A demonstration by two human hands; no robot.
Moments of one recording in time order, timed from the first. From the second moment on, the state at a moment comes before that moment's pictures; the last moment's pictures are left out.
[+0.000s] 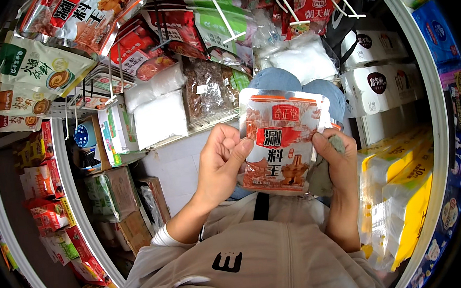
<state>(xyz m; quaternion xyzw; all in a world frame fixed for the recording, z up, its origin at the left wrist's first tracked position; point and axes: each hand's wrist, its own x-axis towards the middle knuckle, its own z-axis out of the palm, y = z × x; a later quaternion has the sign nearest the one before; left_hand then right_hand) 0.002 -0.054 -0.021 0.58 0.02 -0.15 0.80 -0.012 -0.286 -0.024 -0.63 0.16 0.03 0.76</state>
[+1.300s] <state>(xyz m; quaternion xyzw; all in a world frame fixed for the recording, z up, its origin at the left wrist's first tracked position) 0.056 0.042 0.085 0.60 -0.02 0.22 0.77 0.017 -0.203 0.056 -0.78 -0.12 -0.13 0.60</state>
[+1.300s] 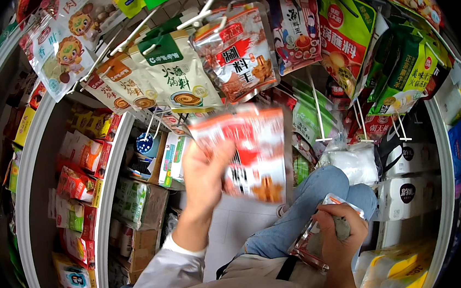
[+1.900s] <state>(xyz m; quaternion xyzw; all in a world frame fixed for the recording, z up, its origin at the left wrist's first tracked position) 0.150 0.055 0.140 0.59 -0.01 0.31 0.74 0.011 -0.214 0.034 -0.76 -0.01 -0.09 0.65</state>
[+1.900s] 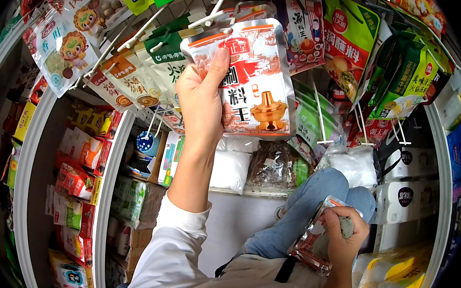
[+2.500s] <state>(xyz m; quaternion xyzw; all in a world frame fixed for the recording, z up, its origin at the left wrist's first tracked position) 0.139 0.046 0.115 0.79 -0.06 0.61 -0.05 0.017 -0.225 0.035 -0.74 0.03 -0.11 0.66</state>
